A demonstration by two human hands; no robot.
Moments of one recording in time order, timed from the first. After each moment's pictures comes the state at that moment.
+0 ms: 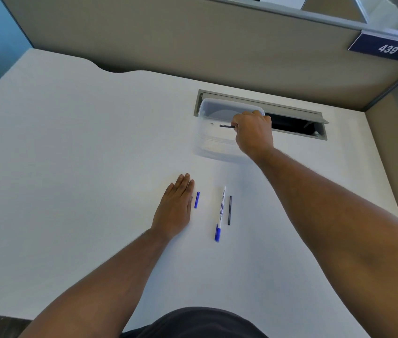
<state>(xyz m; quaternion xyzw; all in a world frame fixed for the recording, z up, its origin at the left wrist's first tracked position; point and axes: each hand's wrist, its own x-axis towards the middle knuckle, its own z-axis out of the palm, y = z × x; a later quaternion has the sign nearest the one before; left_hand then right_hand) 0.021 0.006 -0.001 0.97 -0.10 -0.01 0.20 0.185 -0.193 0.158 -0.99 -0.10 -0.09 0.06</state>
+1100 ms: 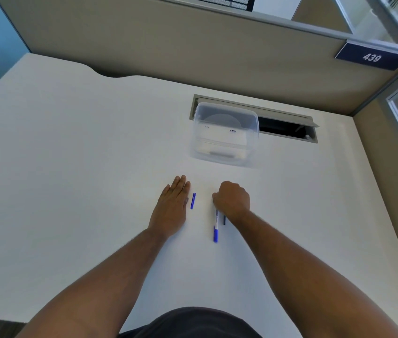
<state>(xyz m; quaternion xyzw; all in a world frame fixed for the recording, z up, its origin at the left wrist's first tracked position) 0.022 0.008 0.001 0.97 -0.10 -0.02 0.22 0.064 -0.174 0.079 -0.97 0.07 0.18 0.11</state>
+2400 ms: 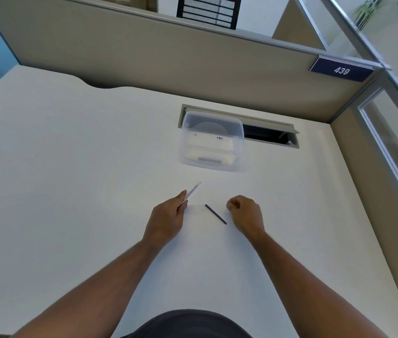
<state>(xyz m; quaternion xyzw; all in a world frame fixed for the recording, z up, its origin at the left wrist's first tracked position) -0.005 -0.013 0.046 0.89 -0.03 0.05 0.45 0.022 -0.244 0.072 -0.93 0.15 0.08 0.32</state>
